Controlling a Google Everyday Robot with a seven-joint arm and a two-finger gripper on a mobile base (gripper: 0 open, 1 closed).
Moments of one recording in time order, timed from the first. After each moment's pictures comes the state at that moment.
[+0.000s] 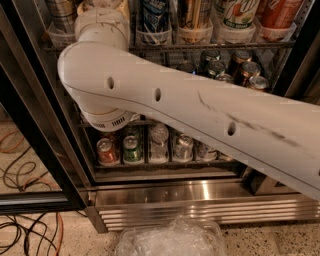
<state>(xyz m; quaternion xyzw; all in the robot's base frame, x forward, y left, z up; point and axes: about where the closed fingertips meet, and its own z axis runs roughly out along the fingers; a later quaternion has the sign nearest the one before) 0.645 0.107 1.084 -0.07 0.64 0.01 0.76</state>
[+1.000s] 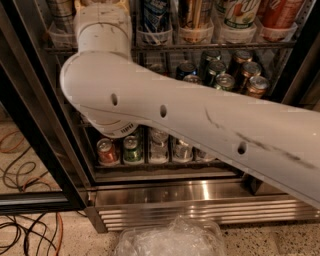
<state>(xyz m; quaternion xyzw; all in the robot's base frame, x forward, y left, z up) 0.623 0.107 1.106 -0.07 0.61 0.03 0.79</state>
